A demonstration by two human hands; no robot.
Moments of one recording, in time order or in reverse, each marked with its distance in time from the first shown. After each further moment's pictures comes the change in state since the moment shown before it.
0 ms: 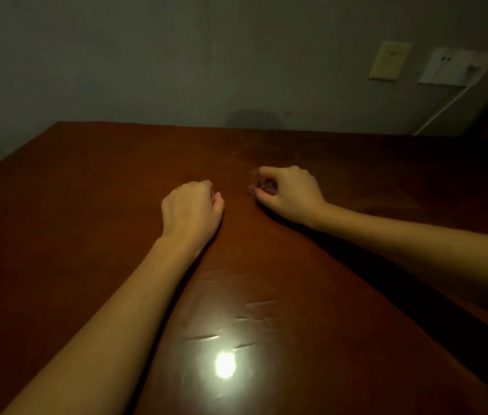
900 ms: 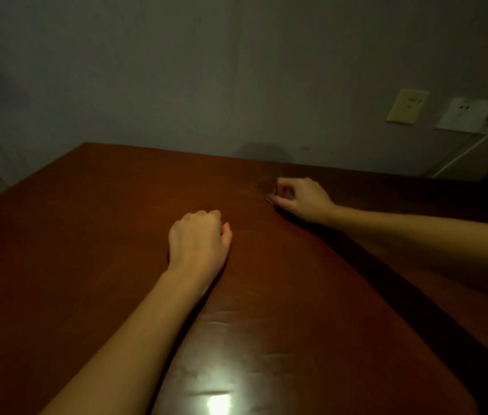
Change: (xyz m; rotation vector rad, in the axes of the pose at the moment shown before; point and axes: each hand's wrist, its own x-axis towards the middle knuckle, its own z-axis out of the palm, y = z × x) left_hand -0.003 -0.010 -0.006 0.016 0.017 -0.016; right_hand 0.074 0.049 0.014 0.049 -0.103 -0.059
